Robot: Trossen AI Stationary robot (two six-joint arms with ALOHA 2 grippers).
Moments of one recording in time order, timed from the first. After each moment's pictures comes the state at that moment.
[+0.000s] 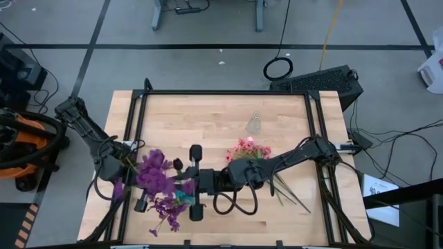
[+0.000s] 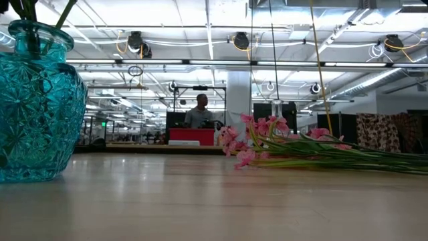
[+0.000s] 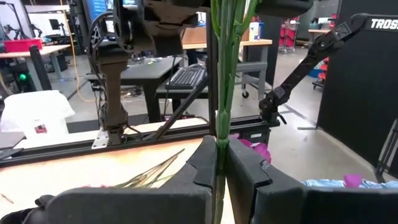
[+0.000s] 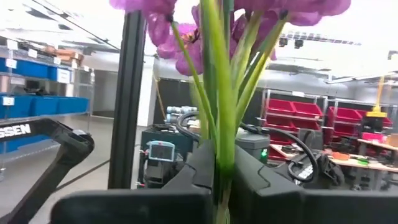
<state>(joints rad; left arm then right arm) -0.79 0.99 0.80 0.17 -0.51 0.00 0.38 2.13 2.12 0.36 0.27 -0.18</state>
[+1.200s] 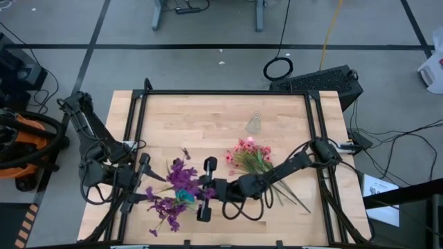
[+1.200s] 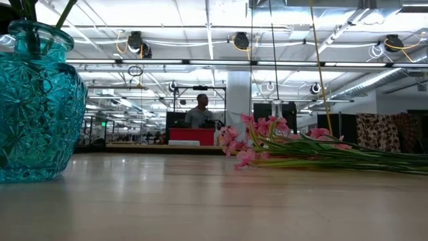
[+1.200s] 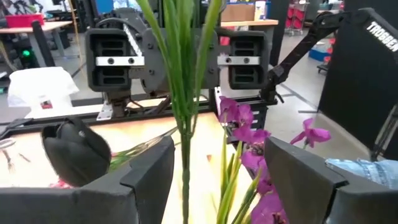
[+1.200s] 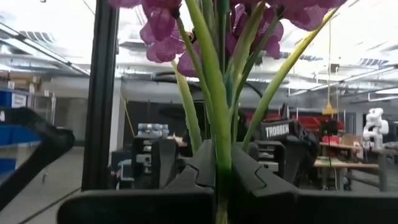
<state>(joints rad) -1.00 0.89 0.80 -0.06 -0.73 -0.12 0.42 2.12 1.60 1.04 0.45 -0.23</state>
